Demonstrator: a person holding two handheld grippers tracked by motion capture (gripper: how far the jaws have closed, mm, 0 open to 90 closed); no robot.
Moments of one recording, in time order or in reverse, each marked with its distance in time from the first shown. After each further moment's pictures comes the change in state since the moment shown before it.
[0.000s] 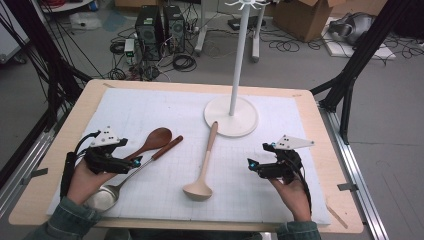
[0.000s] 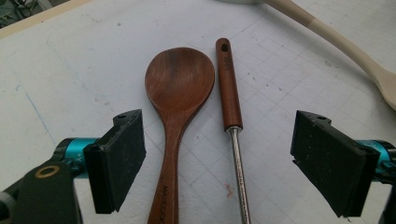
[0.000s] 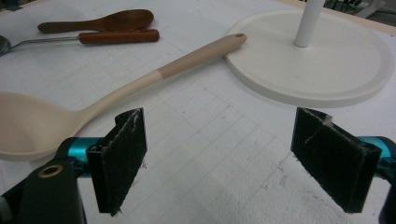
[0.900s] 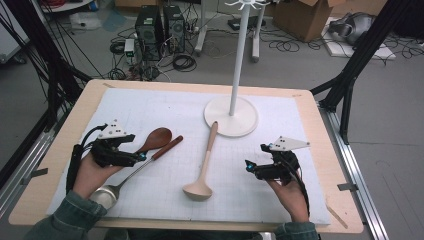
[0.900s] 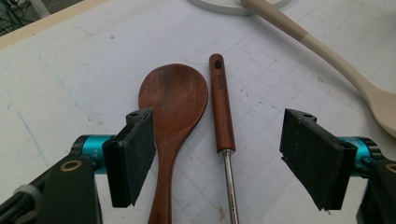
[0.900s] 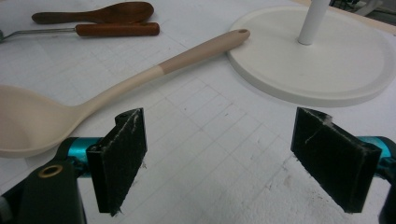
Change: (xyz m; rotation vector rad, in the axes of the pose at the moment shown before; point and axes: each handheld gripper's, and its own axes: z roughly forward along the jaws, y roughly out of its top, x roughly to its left) left arm -0.003 0.026 0.010 0.025 -0.019 0.006; right arm 0.007 0.001 0.004 0.023 -0.014 -0.022
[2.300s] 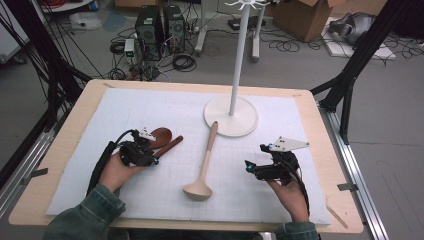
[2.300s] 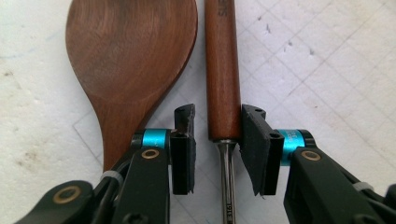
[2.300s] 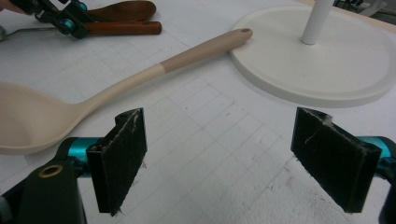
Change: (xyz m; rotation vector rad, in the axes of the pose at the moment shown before) left arm -0.010 -0.009 0.077 0.346 0.001 -0.041; right arm -0.001 -0.002 0.002 0.000 0.010 -0.006
